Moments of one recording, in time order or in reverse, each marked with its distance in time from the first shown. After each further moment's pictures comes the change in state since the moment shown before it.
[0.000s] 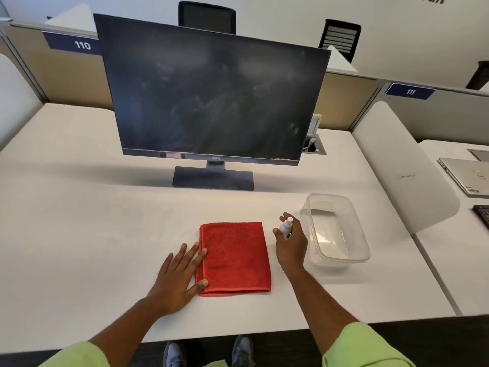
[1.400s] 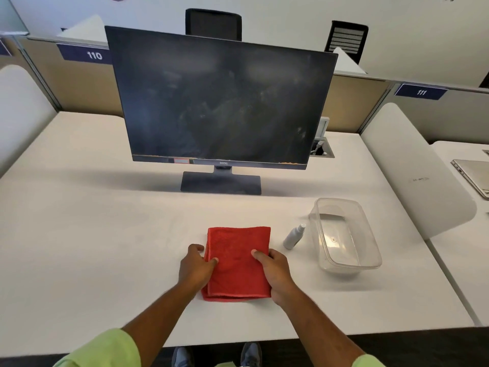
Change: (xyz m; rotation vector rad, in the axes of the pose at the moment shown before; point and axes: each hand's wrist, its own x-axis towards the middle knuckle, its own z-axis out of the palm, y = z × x) left_hand 0.042 0.053 -0.042 -0.825 0.189 -0.706; right_hand -0.058 -0.025 0.017 0.305 -0.457 0.586
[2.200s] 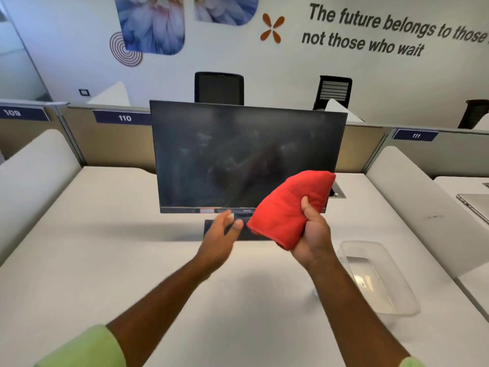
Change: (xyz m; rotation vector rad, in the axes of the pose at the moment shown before) left_hand 0.006 0.148 -0.129 -0.229 -0.116 0.519; right_hand -0.059 -0.205 0.066 0.803 -0.170 -0.323
